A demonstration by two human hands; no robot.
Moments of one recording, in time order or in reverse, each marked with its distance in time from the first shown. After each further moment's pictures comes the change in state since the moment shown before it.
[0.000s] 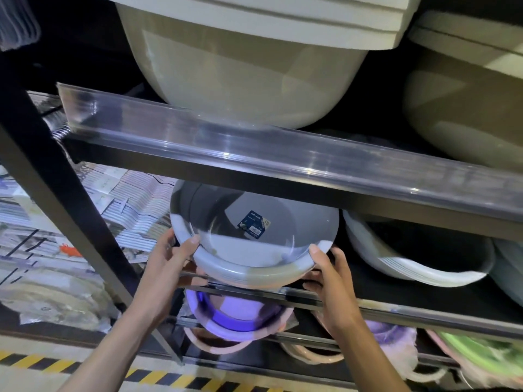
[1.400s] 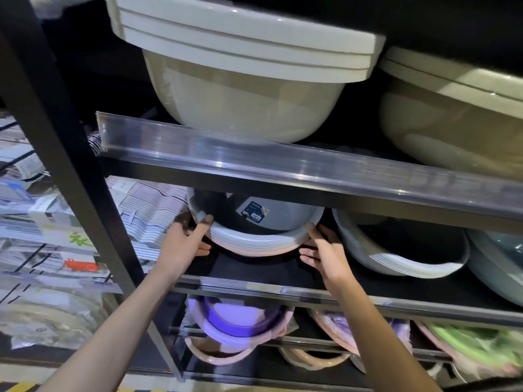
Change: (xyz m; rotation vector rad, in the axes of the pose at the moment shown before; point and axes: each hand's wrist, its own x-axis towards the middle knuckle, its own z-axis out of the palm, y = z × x) left_hand 0.061 0.015 0.002 0.201 0.015 0.038; right_hand 0.044 -0.025 0.007 -0.037 0.047 0.028
